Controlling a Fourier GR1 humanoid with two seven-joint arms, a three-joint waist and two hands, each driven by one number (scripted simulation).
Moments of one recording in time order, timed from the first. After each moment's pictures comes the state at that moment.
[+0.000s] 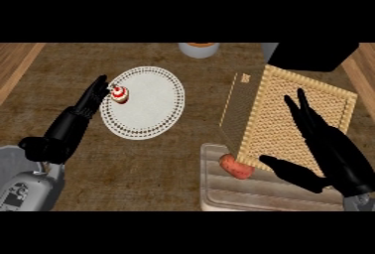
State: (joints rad) left arm -0.21 0.41 -0.20 -1.55 0.16 0.01 -0.03; right arm -0.10 -0.46 0.25 -1.93 0.60 0.25 0.43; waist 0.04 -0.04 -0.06
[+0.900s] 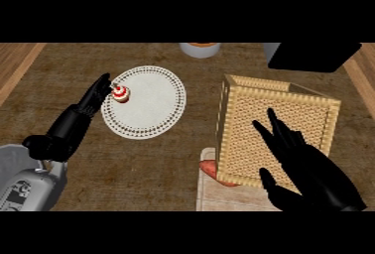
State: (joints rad) left arm -0.23 0.41 -0.20 -1.55 0.15 0.00 -0.03; right arm -0.09 -0.43 0.37 -2.06 0.55 0.45 0.51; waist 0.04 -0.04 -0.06
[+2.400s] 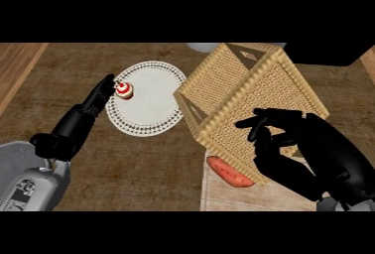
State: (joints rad) left arm -0.24 0.39 -0.21 -1.54 0.14 0.00 -0.01; right arm -0.34 -0.05 0.14 -2.14 0.09 0.22 1.16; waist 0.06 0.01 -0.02
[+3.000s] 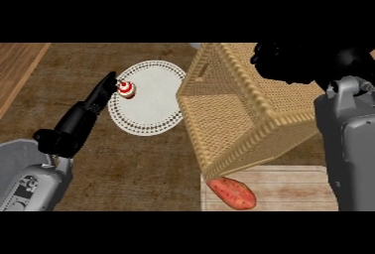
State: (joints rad) left arm -0.26 0.38 -0.21 -1.52 0.14 -0.01 0.00; right arm -0.81 -0.19 -0.03 -1.66 0.10 0.17 1.22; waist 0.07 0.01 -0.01
